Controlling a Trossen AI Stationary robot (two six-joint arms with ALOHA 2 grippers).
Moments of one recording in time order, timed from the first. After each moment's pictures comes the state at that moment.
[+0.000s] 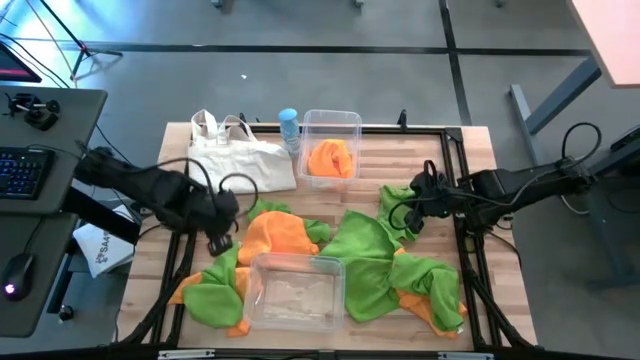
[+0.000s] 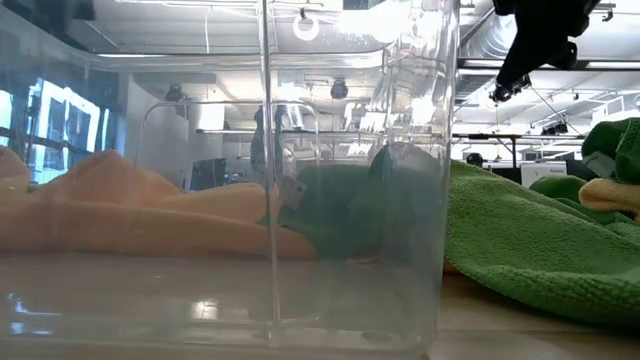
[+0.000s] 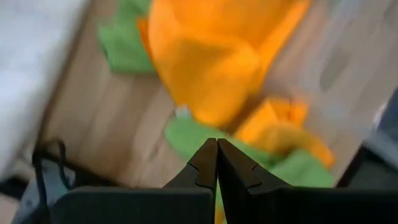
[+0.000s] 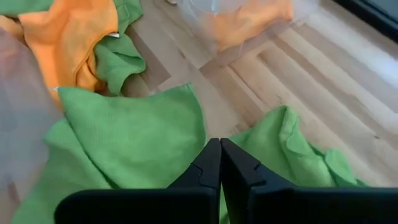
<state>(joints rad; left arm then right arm) -0.39 1.17 1.25 -1.45 -0.09 -0.88 0.23 0.96 0.95 -0.97 0.42 0.77</state>
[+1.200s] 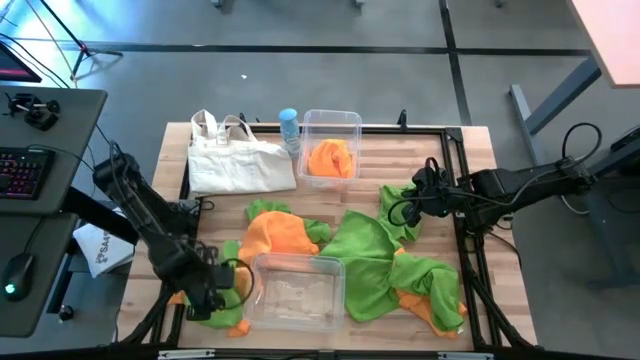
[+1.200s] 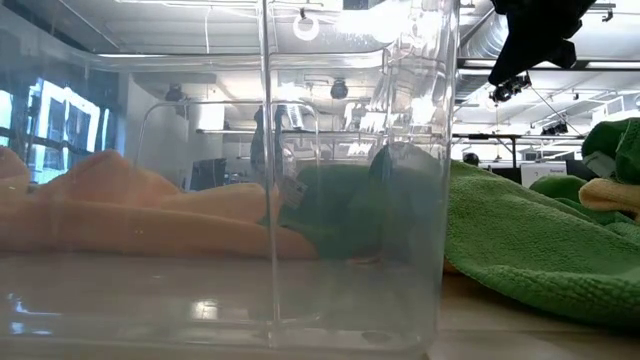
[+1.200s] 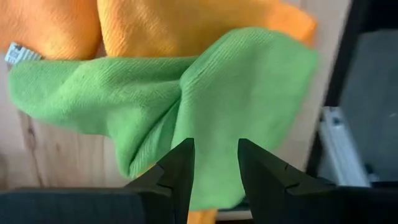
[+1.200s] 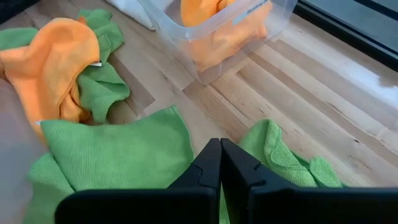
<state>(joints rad) -0.89 1.42 1.06 -1.09 0.05 -0.94 0.23 0.96 0.95 -0.96 0.52 0.83</state>
